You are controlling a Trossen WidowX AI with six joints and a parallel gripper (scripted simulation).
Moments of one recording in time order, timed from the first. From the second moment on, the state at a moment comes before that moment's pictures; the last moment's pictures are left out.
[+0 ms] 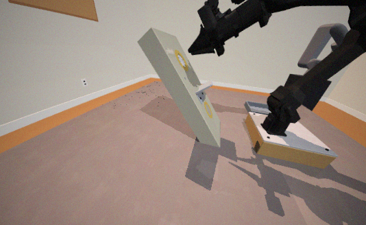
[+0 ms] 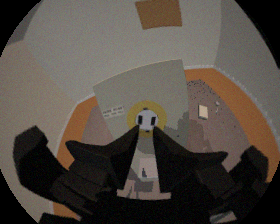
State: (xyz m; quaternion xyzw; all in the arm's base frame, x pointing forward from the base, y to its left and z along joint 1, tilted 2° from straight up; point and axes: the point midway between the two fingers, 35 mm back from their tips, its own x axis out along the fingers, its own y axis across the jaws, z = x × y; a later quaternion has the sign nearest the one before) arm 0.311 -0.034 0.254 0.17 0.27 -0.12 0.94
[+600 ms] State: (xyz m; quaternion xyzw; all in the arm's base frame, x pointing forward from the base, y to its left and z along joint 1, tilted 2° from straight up) arm 0.332 -0.038 0.238 0.17 0.27 -0.12 0.94
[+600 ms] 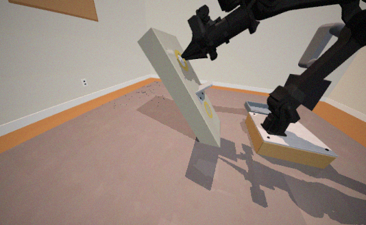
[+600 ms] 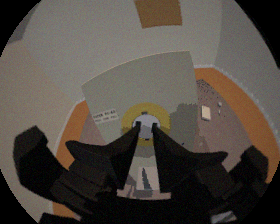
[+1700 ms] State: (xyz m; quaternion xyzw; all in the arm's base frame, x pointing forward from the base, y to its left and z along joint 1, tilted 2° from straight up) arm 0.333 -0.038 0.232 0.17 0.28 -0.12 0.94
